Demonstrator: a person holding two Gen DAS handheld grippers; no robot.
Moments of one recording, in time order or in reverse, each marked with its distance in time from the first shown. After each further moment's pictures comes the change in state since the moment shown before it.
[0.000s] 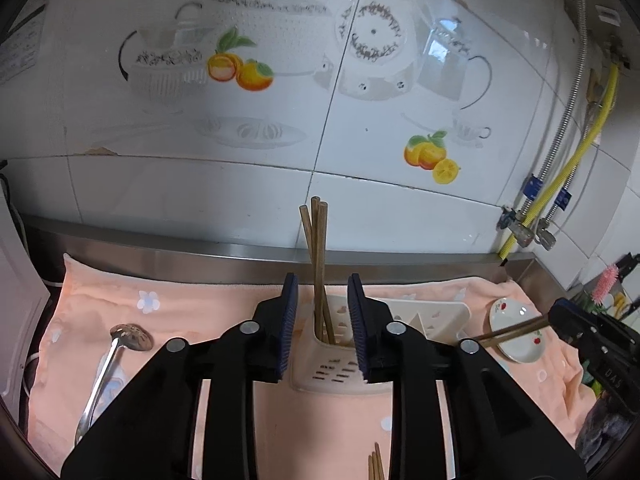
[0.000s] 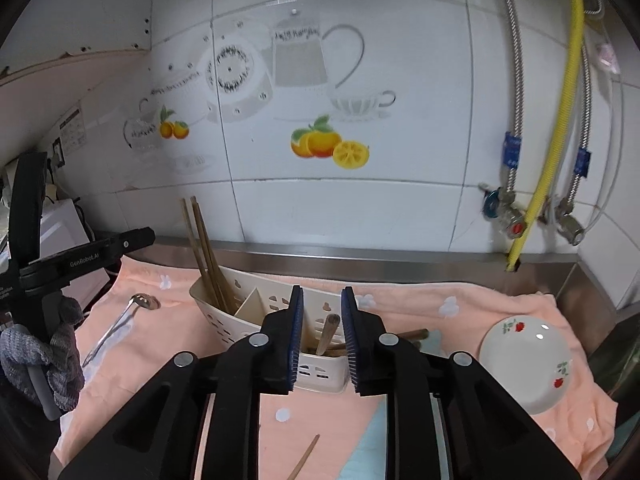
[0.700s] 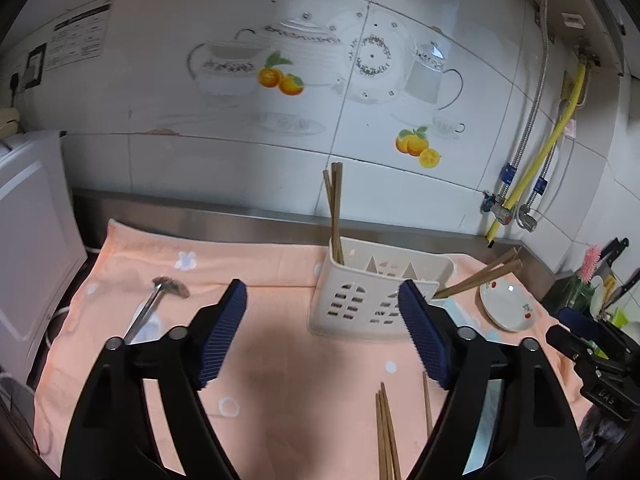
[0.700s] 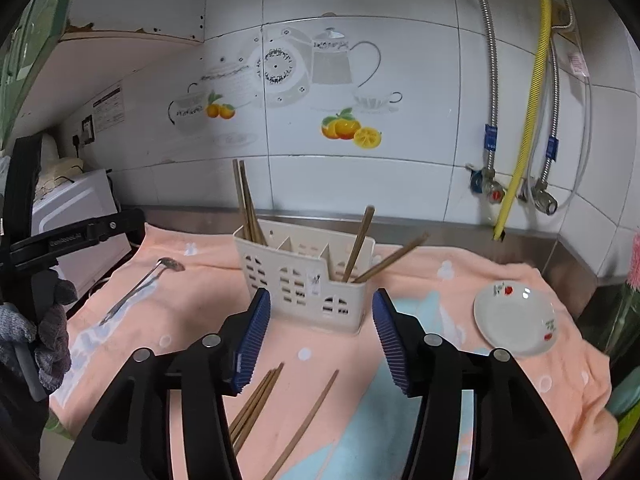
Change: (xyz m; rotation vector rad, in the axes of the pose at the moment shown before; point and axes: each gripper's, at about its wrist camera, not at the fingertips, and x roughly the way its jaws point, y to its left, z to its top) left arm -0.094 0.019 -0.068 -0.015 -0.058 0.025; right arm -0.076 0.037 -0.078 -0.034 -0.024 -0.003
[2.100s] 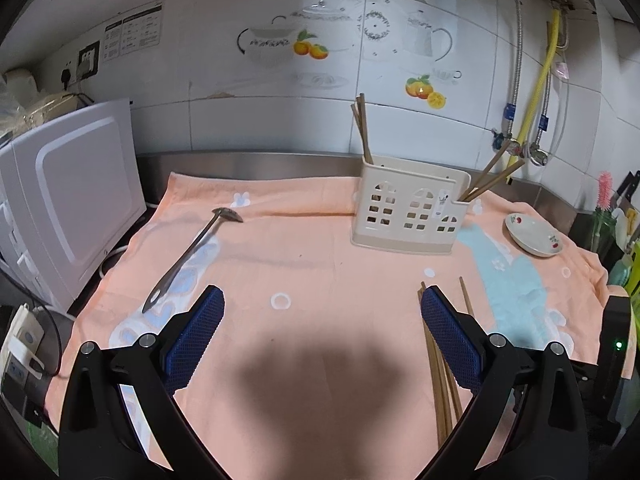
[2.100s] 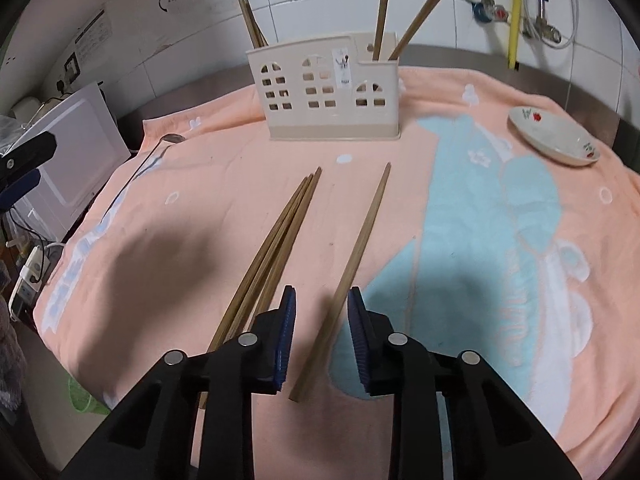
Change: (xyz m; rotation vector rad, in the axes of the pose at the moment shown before) left arm -0.070 0.012 -0.118 0.087 0.008 0.140; right arm 0.036 0.048 -0.171 0.150 0.300 0.031
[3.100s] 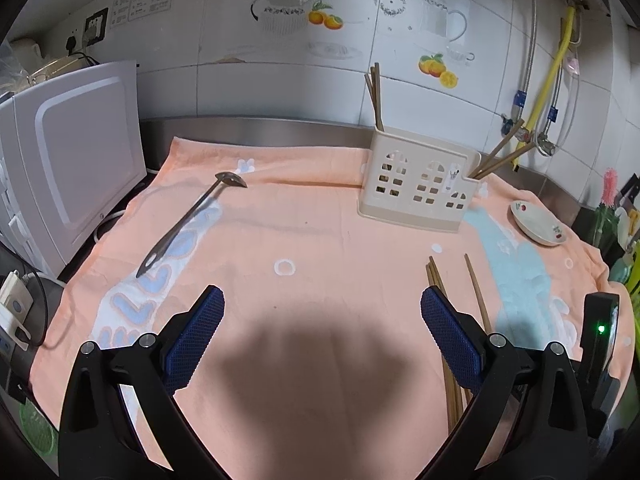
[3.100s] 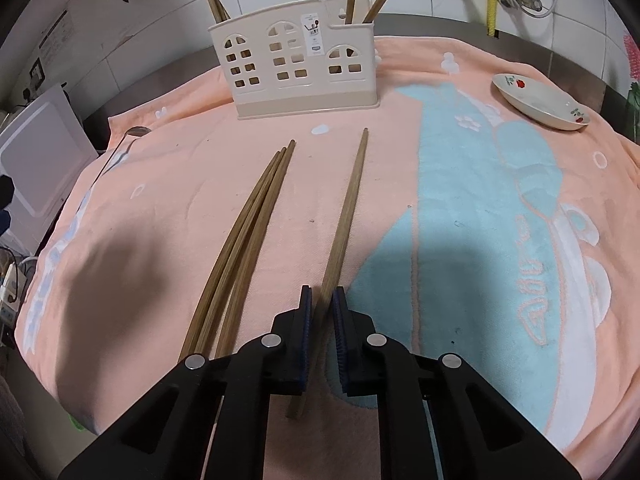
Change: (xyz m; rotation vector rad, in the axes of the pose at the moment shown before) left arm 0.013 0.010 -0.024 -0.044 0.072 -0.006; right arm 0.029 -0.002 -0.006 0.080 0.046 -0.079
